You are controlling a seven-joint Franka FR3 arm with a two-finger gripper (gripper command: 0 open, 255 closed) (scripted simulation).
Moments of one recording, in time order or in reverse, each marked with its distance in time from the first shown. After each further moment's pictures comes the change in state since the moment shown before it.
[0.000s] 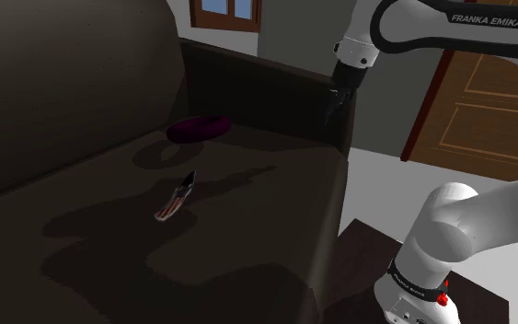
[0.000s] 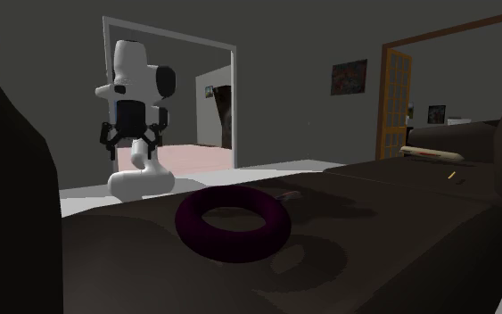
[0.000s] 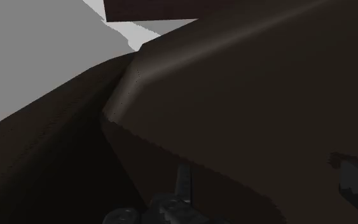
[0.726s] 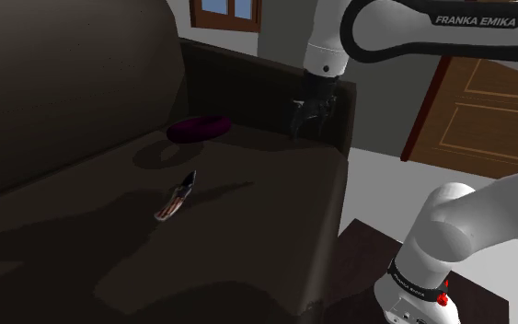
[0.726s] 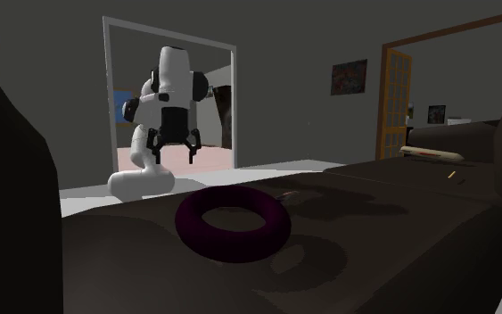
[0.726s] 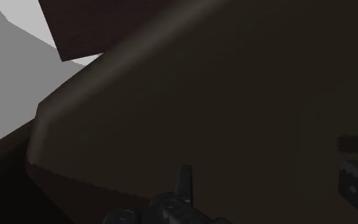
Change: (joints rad) arm -0.010 0.105 0.251 0.071 0.116 -0.013 0.378
